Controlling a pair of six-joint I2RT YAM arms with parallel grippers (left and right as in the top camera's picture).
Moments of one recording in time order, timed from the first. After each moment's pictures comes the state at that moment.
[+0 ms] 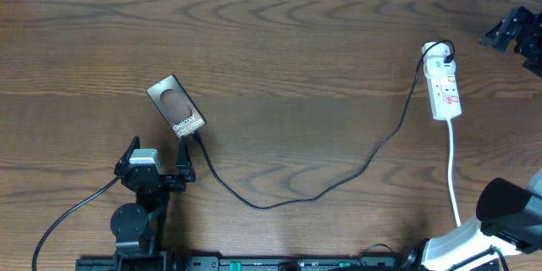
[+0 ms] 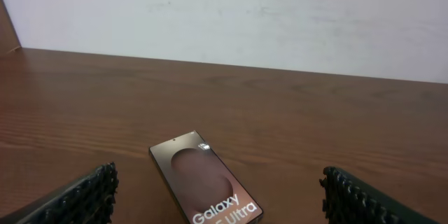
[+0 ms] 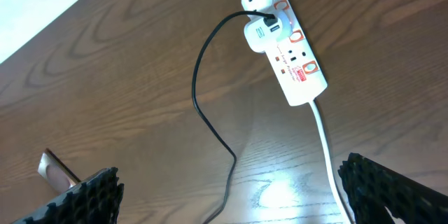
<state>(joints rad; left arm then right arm) 0.04 0.01 0.01 -0.10 0.08 -0.08 -0.45 1.84 2.29 -1.63 -0.36 0.06</state>
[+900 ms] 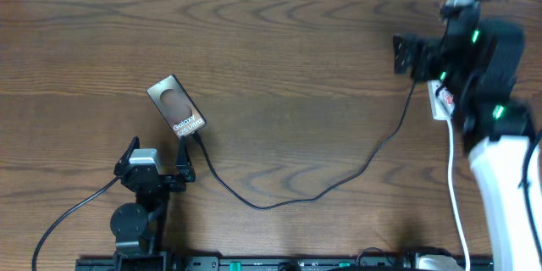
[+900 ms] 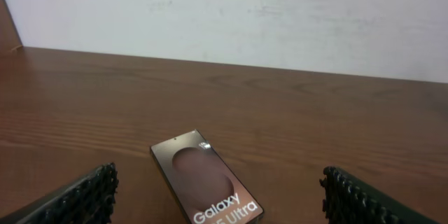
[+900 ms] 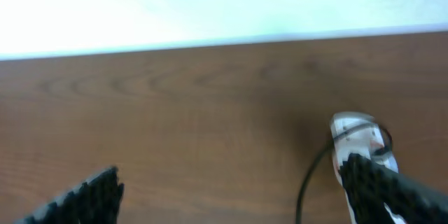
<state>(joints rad) 0.04 0.01 0.02 -0.10 0.07 -0.08 -0.02 1.22 1.08 -0.34 -0.17 0.07</state>
